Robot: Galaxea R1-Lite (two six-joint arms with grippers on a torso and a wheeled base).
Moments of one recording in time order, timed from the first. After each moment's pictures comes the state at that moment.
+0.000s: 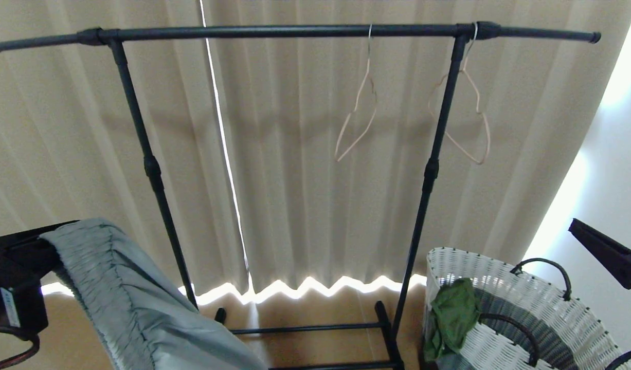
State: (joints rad) left arm -0.52 0.95 -0.68 -0.03 0.32 0.22; right arm 0.14 0.95 -0.37 -0.56 0.04 -0.14
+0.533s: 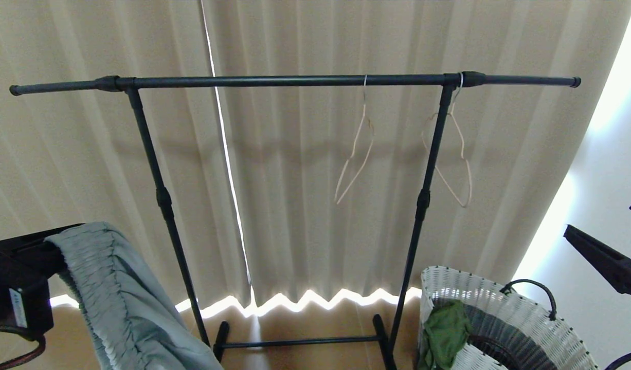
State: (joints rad) left arm -0.52 0.95 -0.67 -0.03 0.32 0.22; right arm 0.14 0.95 -0.35 -0.55 0.04 -0.15
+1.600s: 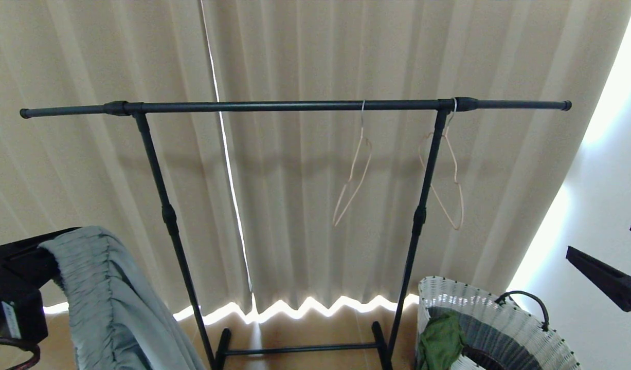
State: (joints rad) left arm -0.52 0.92 -0.62 -0.08 0.31 0.26; right arm 0.11 0.92 -0.43 -0.27 0.03 -0.14
